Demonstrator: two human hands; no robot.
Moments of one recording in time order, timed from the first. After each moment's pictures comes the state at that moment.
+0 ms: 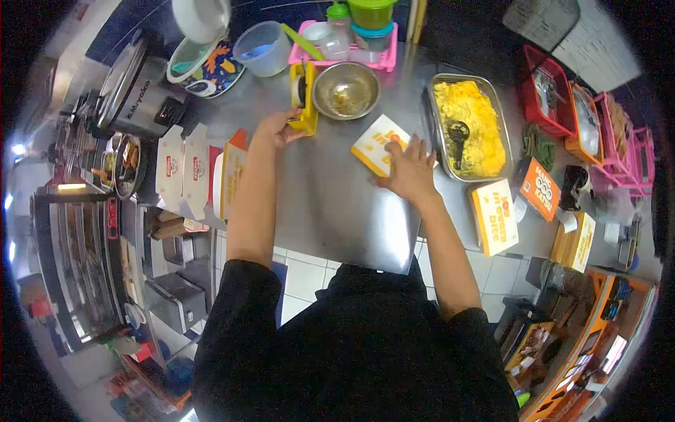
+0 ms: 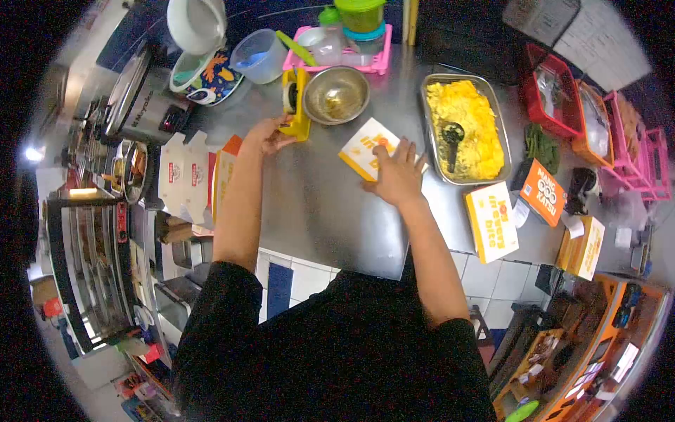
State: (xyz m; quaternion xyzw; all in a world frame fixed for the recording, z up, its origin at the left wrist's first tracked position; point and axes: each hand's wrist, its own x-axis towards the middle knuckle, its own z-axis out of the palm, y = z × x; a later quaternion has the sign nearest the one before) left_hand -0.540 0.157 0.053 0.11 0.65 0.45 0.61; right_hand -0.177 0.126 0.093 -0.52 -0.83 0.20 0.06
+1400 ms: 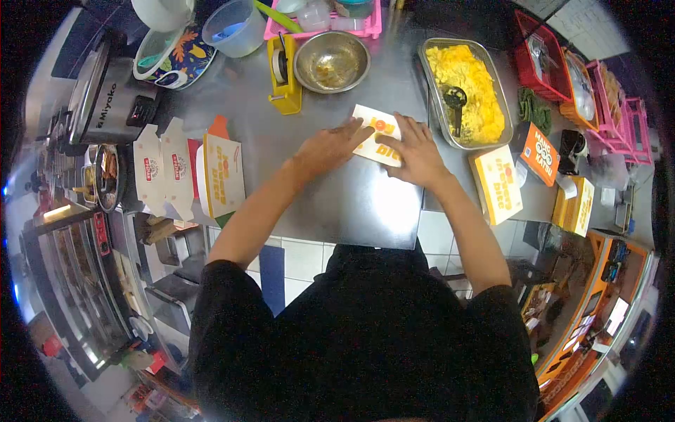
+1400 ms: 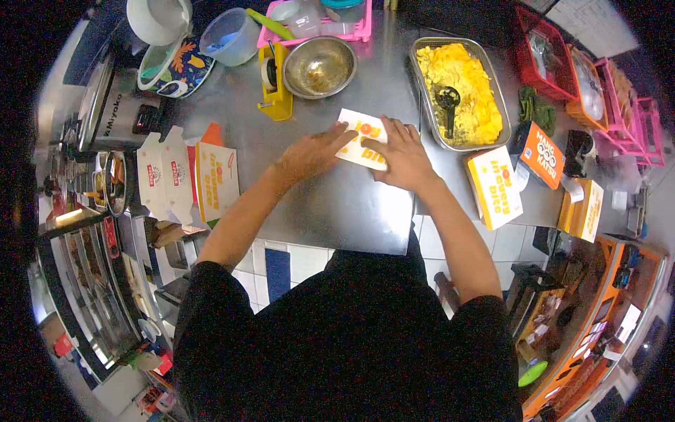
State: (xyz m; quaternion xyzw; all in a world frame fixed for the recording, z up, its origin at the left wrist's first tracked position) left_hand -0.397 0.084 0.061 0.87 0.47 0.06 0.13; right_hand -0.142 0.121 0.067 -0.35 -0.92 0.16 0.09
